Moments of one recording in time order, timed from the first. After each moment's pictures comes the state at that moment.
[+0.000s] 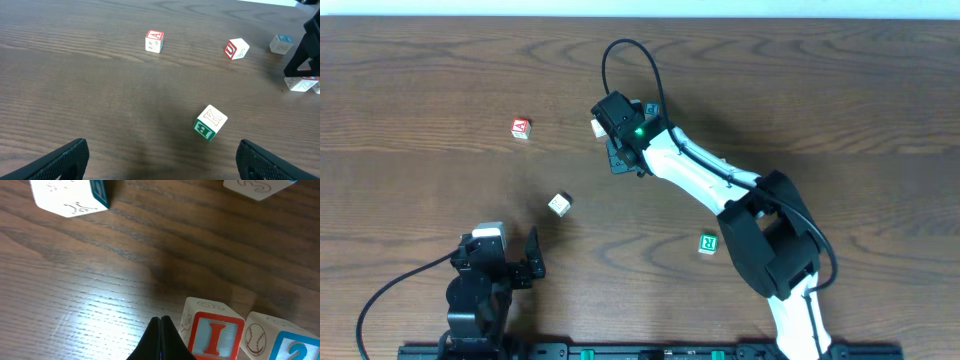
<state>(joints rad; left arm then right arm) -0.05 0.01 0.15 -0.58 -0.03 -0.12 0.69 2.18 1.63 -0.68 0.17 0.48</state>
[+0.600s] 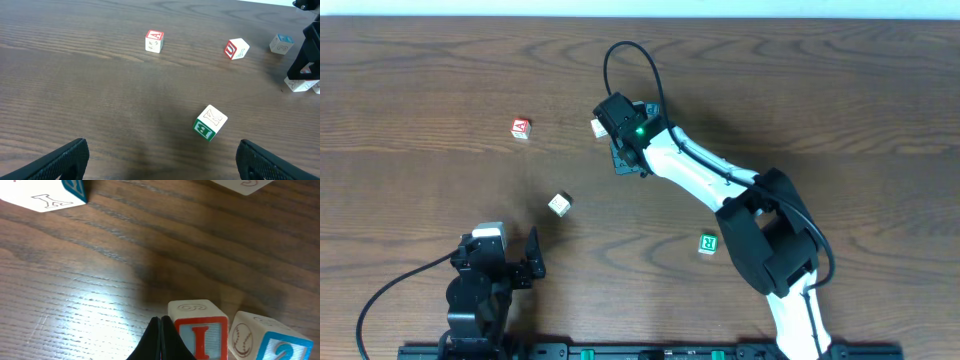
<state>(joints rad) -0.05 0.01 0.15 -0.58 -0.03 -0.12 0.68 2.19 1.63 -0.70 0.20 0.46</state>
